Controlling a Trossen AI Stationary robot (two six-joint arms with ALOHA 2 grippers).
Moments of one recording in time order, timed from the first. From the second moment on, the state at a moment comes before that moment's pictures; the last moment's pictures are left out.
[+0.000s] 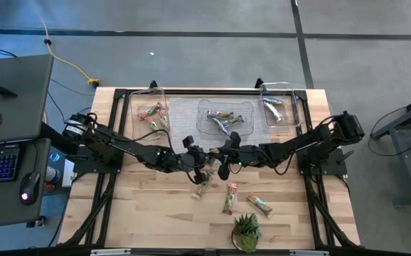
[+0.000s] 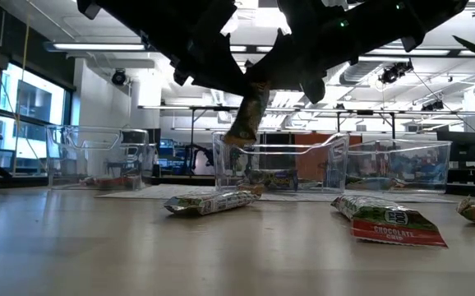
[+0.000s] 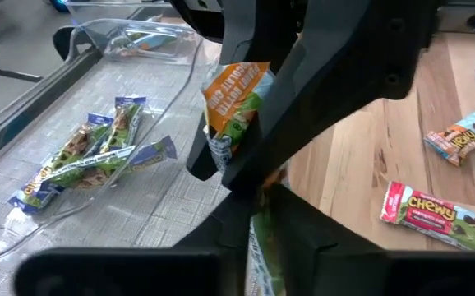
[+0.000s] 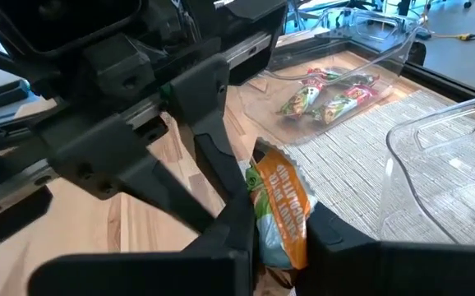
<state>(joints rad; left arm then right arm) -0.24 1.62 0.97 0.11 -0.56 -0.21 0.18 1.60 0.77 0.49 0.42 0.33</state>
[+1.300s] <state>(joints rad) -0.24 1.62 0.97 0.03 -0.49 -0.27 -0.24 0.87 0.67 -0.80 1.03 0.83</state>
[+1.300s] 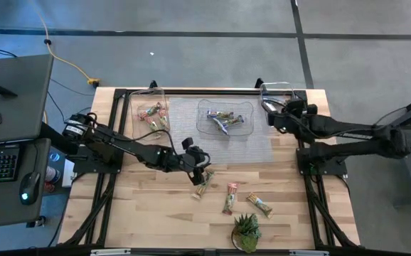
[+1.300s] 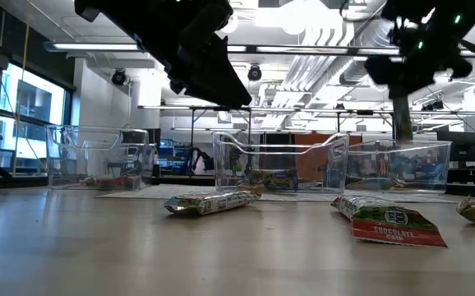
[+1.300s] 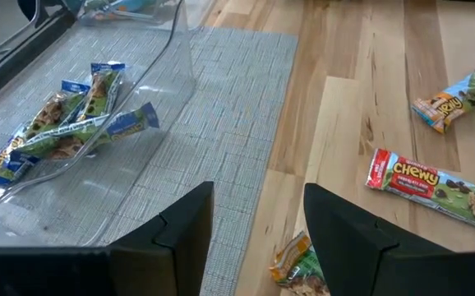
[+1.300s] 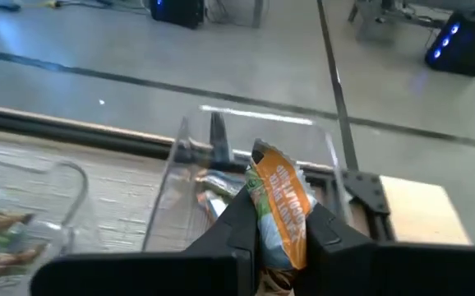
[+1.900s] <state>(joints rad) -0.24 1.62 0.97 0.03 -0.49 -0.26 -0.47 0.87 0.25 0.14 0.86 0.51</state>
